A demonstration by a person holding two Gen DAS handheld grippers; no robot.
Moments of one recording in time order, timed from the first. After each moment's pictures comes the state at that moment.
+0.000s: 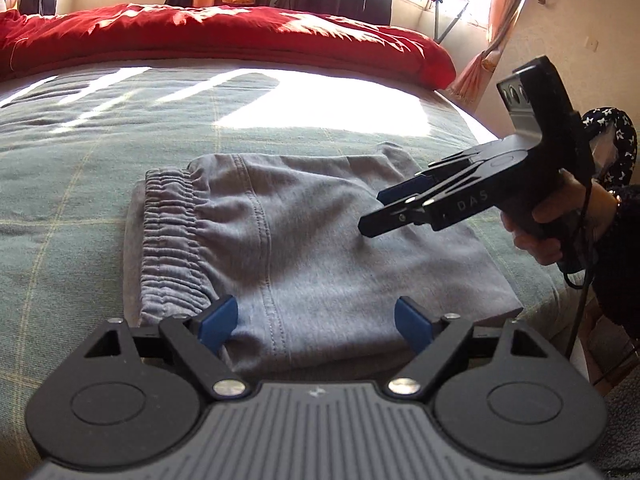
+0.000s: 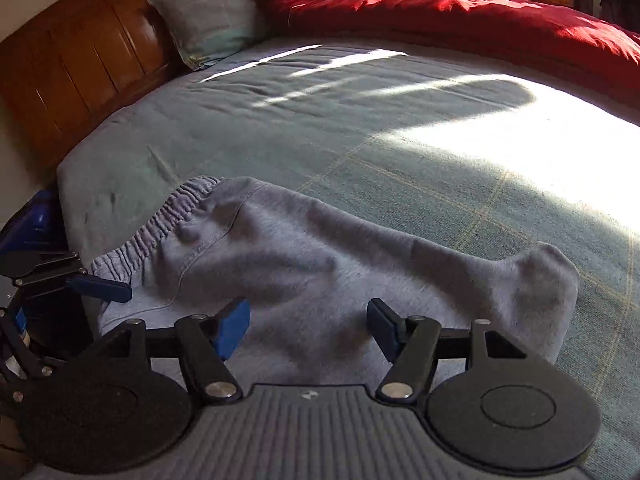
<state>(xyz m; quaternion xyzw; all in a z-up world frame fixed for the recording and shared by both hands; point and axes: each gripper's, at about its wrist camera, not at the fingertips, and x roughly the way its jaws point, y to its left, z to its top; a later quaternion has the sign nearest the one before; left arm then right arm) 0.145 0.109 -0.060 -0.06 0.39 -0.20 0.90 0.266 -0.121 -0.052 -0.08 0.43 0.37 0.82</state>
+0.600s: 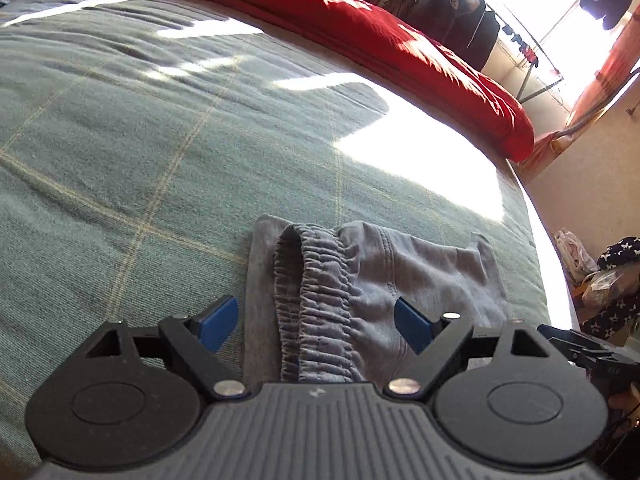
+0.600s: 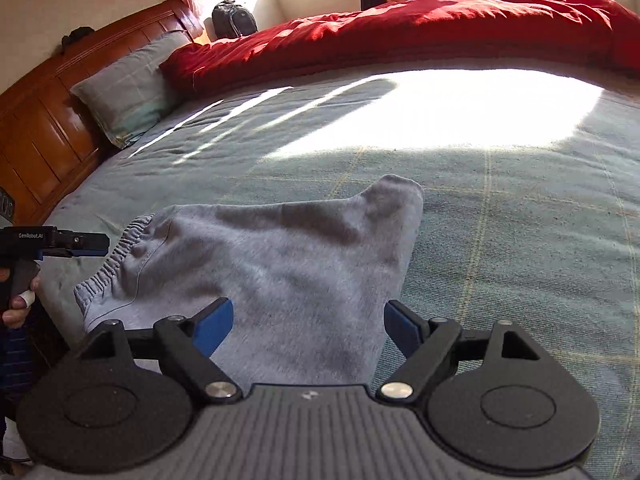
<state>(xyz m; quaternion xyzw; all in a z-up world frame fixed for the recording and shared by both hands) 0.239 0.215 -0.074 -0.26 0.46 -0.13 0.84 0.215 -0.247 -0.043 0.09 0.40 0.25 0.88</state>
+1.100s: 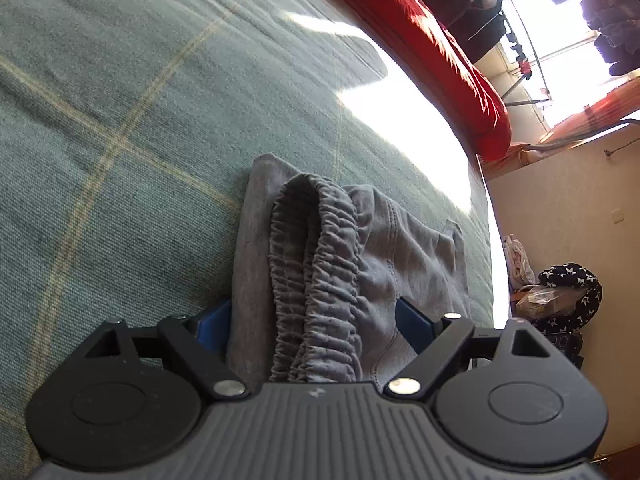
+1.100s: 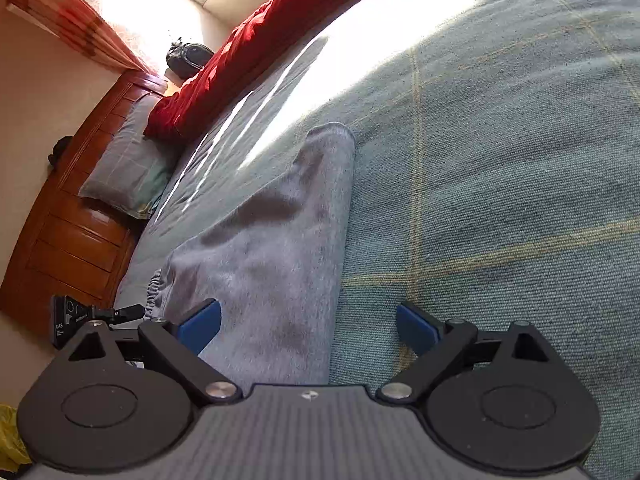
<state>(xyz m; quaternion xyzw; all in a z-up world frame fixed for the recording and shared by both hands) 0.262 0.224 -0.119 -0.34 0.49 -0.18 0.78 0.257 -0.307 -0.109 0.32 0.46 0.28 0.78</state>
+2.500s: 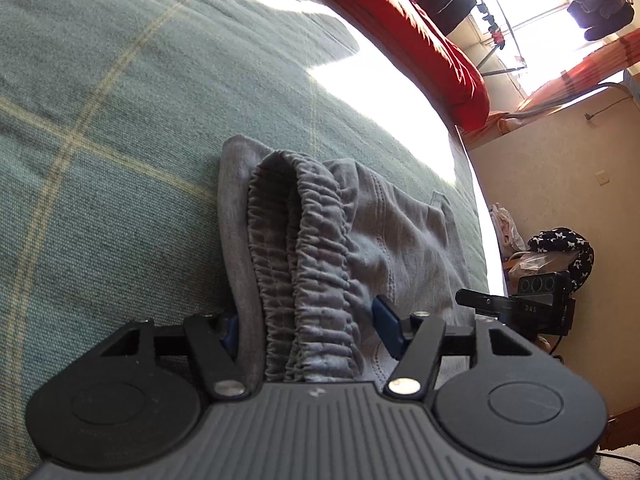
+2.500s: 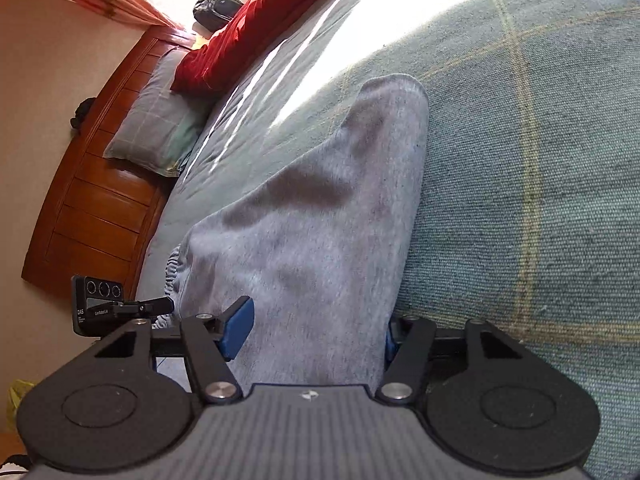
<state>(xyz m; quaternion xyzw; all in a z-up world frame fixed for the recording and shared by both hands) 0.263 0.214 -0.118 -0.29 0.50 -0.22 0.79 0.293 -0.250 -0.118 0.27 0.51 0.33 0.75</state>
